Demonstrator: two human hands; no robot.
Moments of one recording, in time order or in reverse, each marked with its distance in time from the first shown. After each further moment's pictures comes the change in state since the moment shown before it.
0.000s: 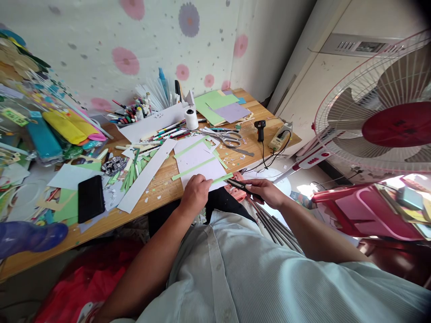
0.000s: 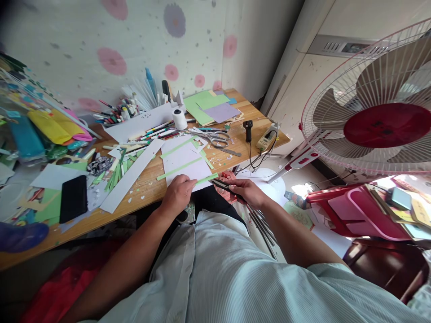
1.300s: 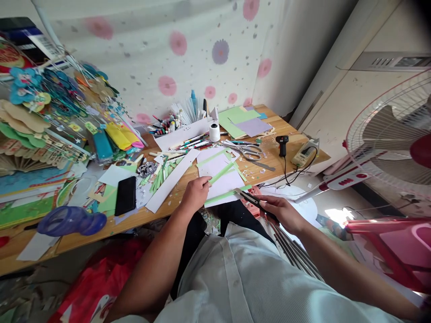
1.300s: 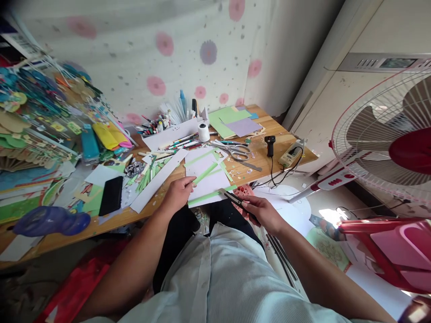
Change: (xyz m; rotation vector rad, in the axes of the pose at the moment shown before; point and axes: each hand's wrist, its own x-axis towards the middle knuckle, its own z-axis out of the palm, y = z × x) left_hand 0.012 -0.036 -0.061 -0.322 0.016 -0.557; right_hand -0.005 0.000 0.032 0.021 0.014 0.006
